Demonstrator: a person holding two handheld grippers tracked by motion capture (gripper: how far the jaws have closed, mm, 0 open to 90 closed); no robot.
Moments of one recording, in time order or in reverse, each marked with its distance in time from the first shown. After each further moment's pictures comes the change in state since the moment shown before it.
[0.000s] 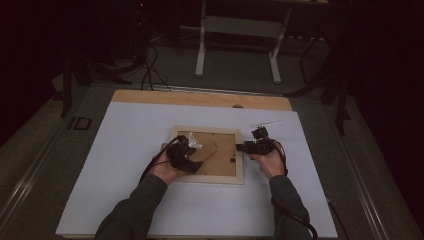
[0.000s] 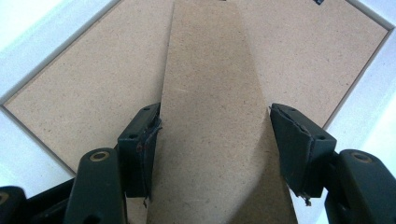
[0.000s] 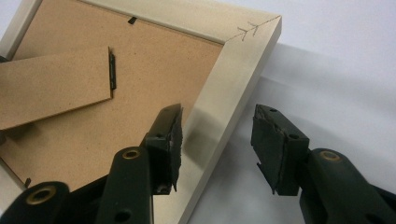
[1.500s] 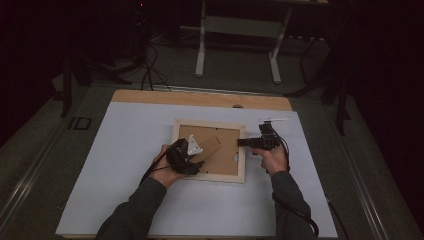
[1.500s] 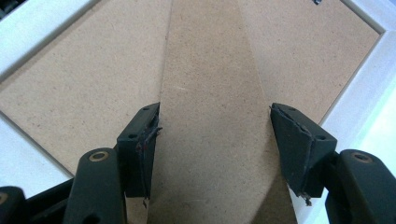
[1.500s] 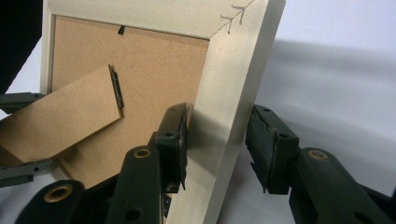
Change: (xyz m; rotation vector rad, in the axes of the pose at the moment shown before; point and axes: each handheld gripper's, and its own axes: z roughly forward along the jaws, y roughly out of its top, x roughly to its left) left arm -0.011 -0.005 -0.007 -0.107 0.061 0.067; right arm -0.013 0.010 -0.011 -0.022 0.132 0.158
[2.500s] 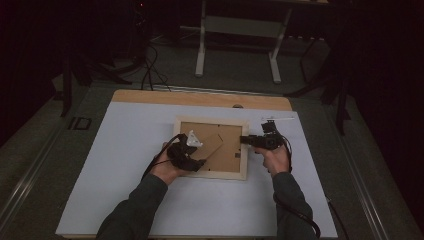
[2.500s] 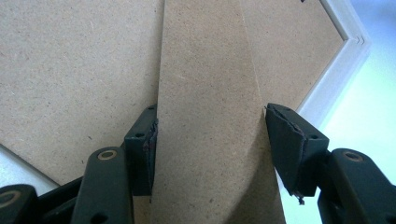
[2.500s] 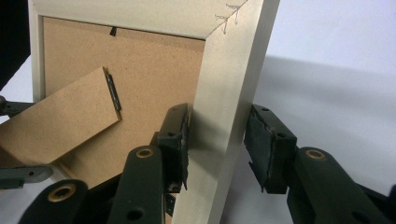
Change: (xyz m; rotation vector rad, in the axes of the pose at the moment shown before) left arm 0.010 0.010 0.000 0.024 -0.104 -0.086; right arm 0.010 0.001 -0.015 -0.078 -0.049 -0.063
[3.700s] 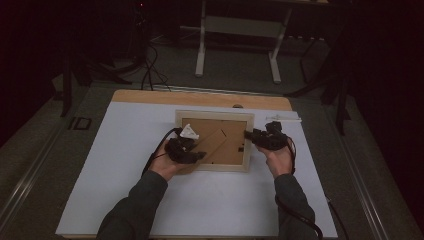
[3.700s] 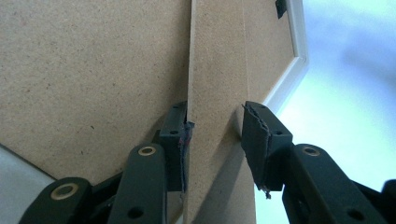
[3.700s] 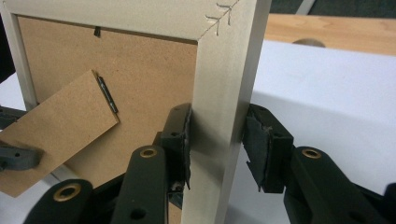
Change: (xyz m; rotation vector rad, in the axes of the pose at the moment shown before) left arm 0.013 0.008 -0.011 -0.071 -0.092 -0.079; right arm 0.015 0.000 -0.024 -0.151 -0.074 -0.130
